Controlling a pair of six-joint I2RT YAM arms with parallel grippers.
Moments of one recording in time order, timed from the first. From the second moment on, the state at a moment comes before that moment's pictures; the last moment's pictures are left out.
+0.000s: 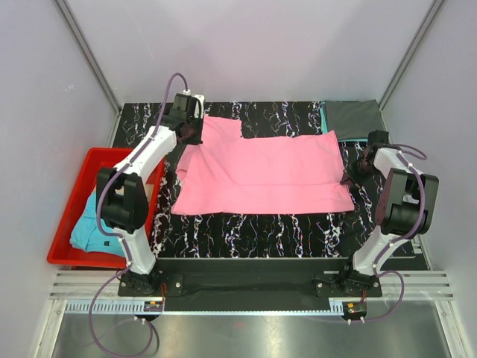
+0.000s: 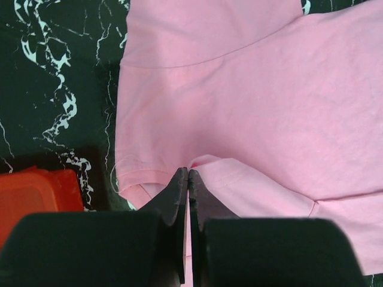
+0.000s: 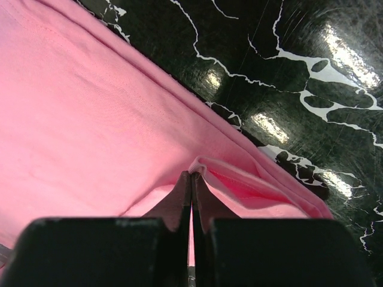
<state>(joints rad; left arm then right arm) -0.29 1.84 1.60 -0.61 -0.05 -0.10 -0.24 1.78 1.17 -0.64 -0.11 0.73</state>
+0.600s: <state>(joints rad) -0.30 1.97 1.68 -0.64 -0.07 -0.09 -0.24 1.82 1.24 -0.68 -0.14 0.73</state>
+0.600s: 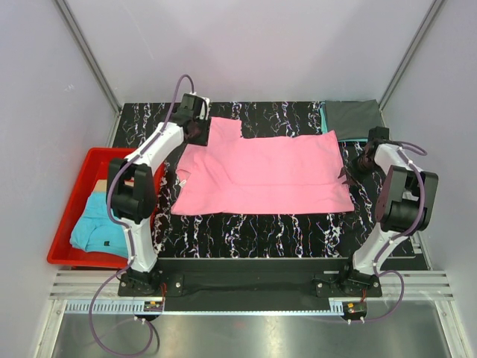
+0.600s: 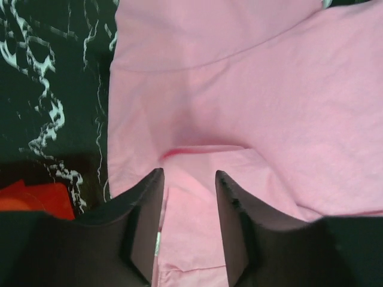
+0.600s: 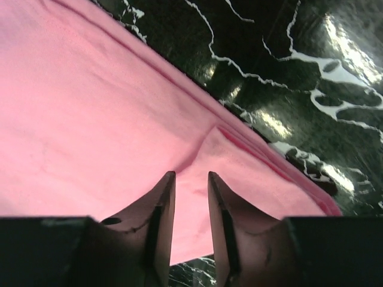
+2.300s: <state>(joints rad) -0.51 1.35 0.80 -0.59 0.06 -0.46 -0.56 1.66 0.96 -0.66 0.04 0.73</state>
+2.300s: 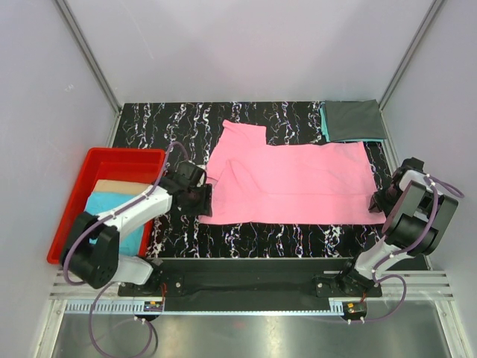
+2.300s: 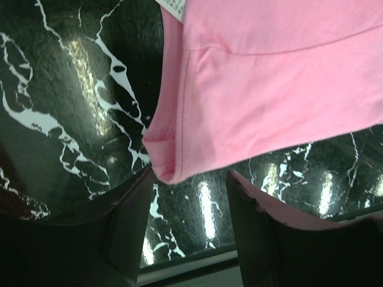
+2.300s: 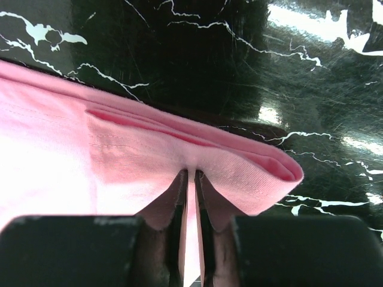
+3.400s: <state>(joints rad) -0.52 1.65 1.03 -0.74 -0.10 -0.35 -0.56 1.58 0.92 -0.67 0.07 0.68</state>
